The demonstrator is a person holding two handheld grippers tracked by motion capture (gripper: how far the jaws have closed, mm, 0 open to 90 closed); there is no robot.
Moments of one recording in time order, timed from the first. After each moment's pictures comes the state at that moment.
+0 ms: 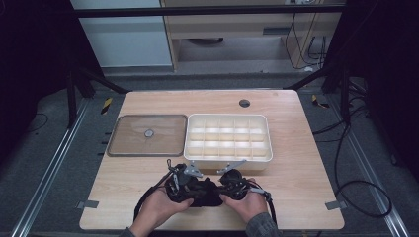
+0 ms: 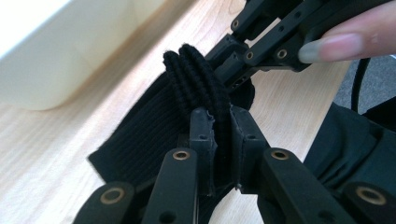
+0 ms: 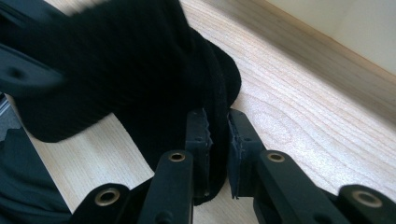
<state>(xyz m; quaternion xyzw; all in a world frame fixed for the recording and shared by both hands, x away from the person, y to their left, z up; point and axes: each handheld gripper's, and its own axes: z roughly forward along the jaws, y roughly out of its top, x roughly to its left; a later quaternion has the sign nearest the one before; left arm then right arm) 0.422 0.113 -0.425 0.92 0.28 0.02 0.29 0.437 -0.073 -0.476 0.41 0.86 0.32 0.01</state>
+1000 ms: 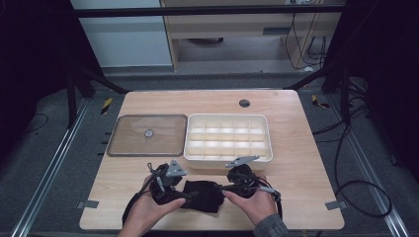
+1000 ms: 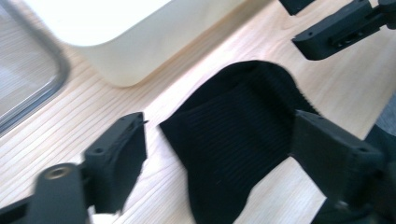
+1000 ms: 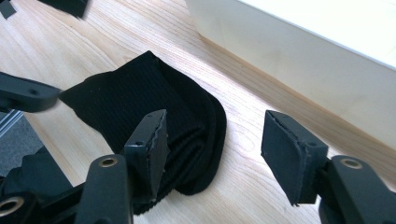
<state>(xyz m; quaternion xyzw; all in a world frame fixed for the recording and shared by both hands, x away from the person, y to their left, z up) 0.412 0.157 -0.416 0.88 0.34 0.11 0.32 0.427 -0.089 -0.435 0.43 0.83 0.35 0.06</state>
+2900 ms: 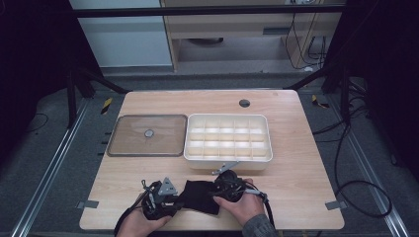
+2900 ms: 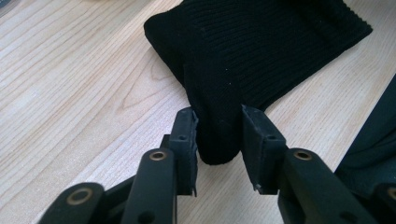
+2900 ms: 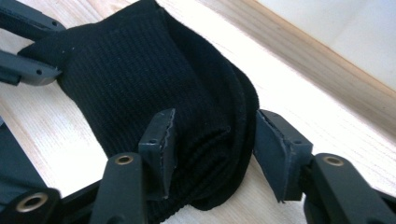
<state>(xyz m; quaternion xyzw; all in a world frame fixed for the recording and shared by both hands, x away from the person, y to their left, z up) 0.393 0.179 -0.467 0.90 0.31 0.08 0.28 0.430 -0.059 -0.468 0.41 0.86 0.29 0.04</state>
